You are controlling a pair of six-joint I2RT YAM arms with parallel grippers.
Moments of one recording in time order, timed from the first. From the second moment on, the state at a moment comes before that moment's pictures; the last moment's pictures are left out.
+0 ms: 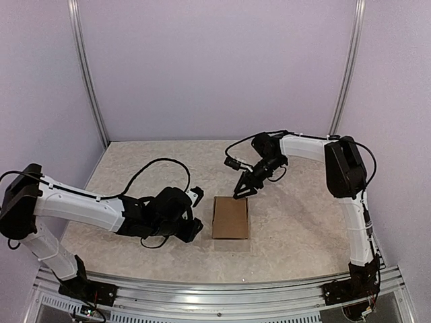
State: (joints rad) left arm -1.07 1.56 0.82 -0.08 -0.28 -0.37; right arm 0.50 2.31 1.88 -0.94 -0.83 -0.70
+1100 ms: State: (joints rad) left arm -1.07 1.57 0.74 0.01 -0.33 -0.39; right arm 0.46 2.44 1.95 -0.89 -0.82 -0.50
